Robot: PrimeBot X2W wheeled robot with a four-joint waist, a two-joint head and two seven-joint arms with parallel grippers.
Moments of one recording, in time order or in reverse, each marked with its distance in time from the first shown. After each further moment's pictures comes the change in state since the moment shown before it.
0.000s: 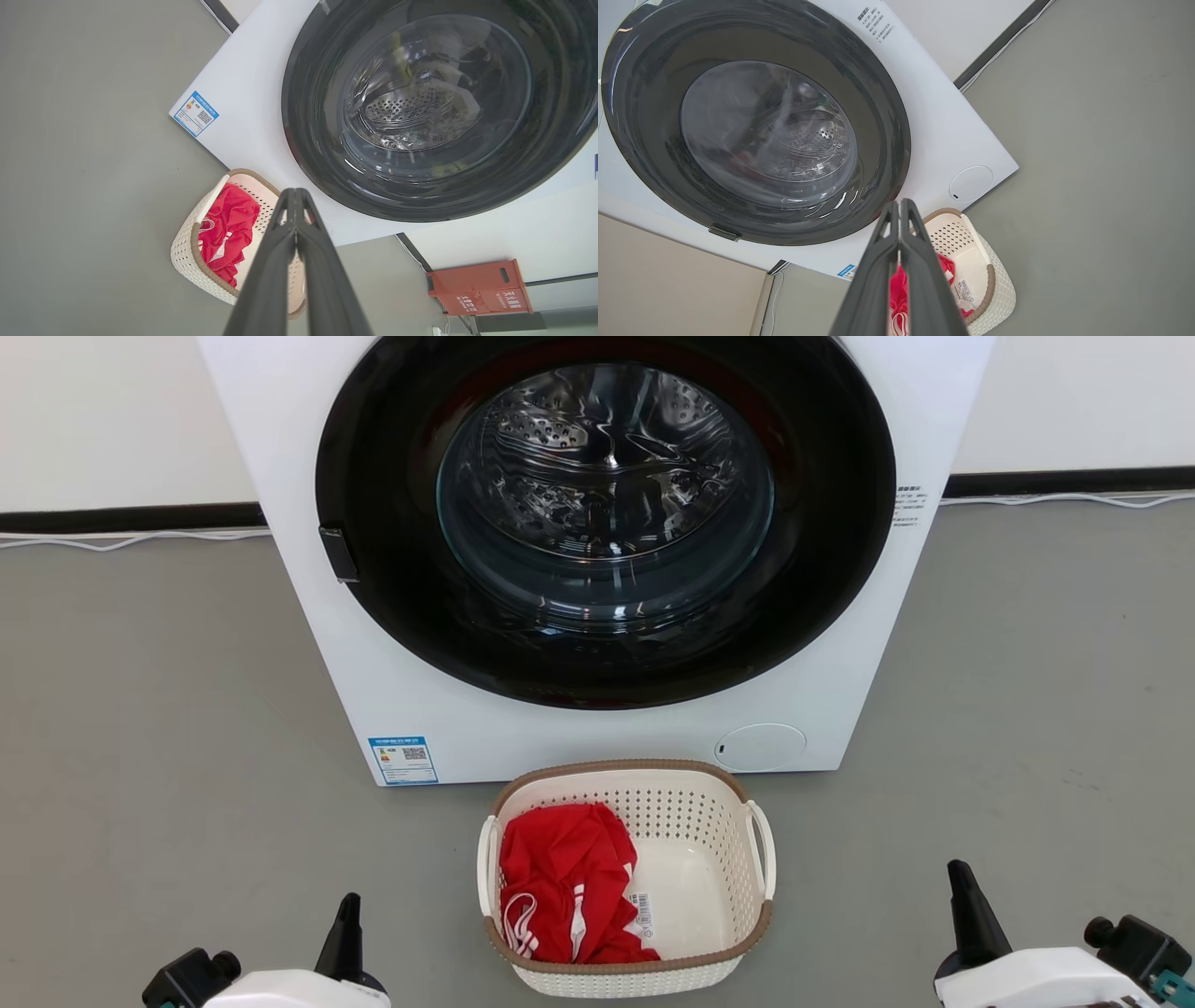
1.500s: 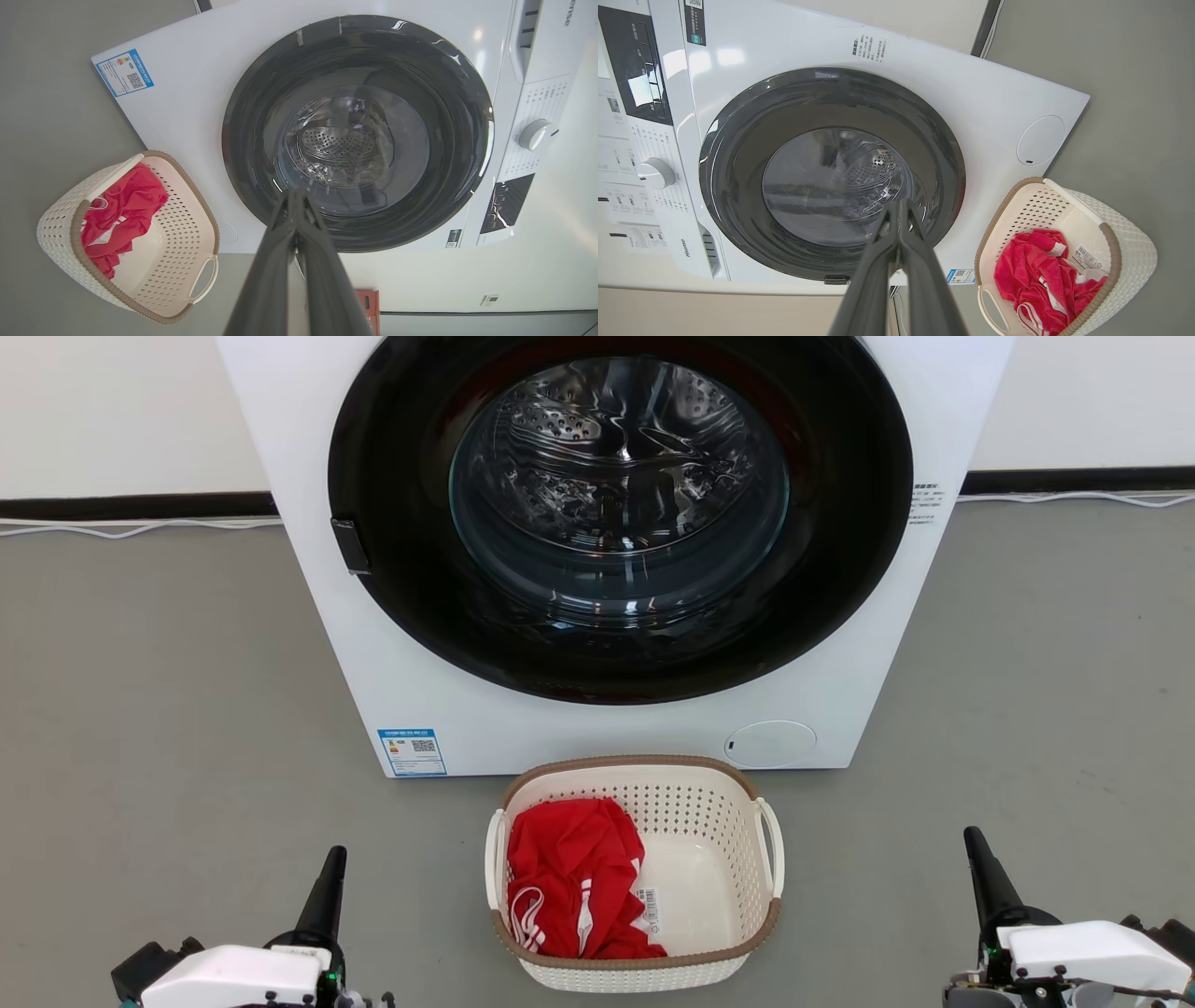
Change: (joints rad) left arm -0.026 0.002 0.064 -0.067 -0.424 -0.073 0.130; right arm -0.020 0.000 -0.041 -0.081 0.528 -0.002 0.127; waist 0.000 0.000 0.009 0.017
